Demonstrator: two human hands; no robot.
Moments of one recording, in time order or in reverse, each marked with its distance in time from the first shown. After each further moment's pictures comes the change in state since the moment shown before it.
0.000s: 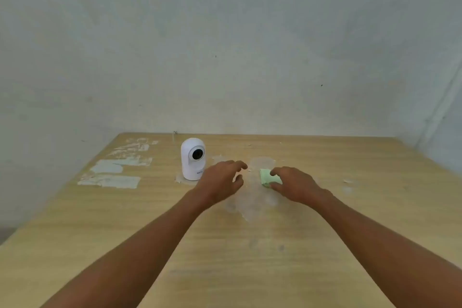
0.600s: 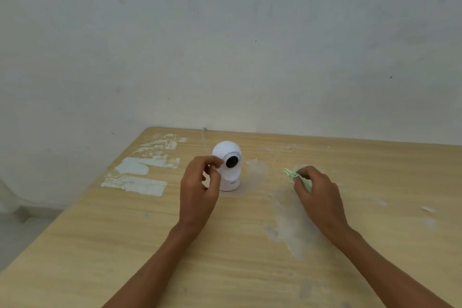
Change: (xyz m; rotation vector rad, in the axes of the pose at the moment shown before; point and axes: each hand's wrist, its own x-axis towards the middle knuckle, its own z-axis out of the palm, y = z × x) left_hand -0.038 -0.096 0.008 -0.501 0.774 -0.267; right_hand 0.036 -0.051 0.041 0.539 0.531 -0.006
